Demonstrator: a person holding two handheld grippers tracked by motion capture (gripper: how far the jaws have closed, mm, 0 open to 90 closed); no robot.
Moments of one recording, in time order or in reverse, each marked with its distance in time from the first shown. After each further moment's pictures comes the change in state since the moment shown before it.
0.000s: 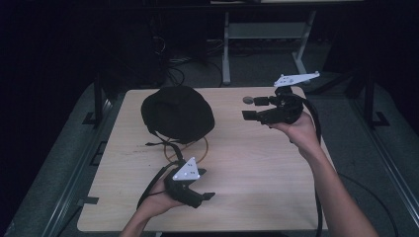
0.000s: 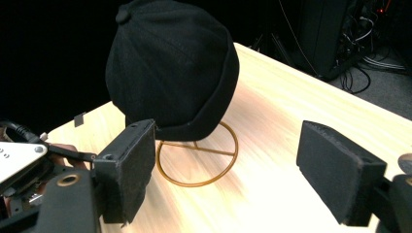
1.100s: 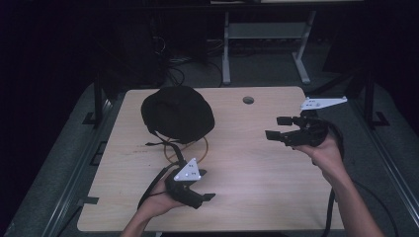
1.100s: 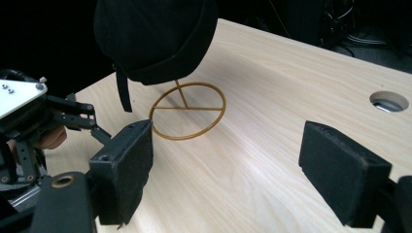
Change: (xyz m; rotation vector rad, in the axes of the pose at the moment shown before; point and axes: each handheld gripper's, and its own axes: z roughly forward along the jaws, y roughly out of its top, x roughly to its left) left arm 0.000 -0.002 0.003 0.008 -0.002 0.006; right arm -0.006 -0.063 -0.044 0.013 -0.048 0.059
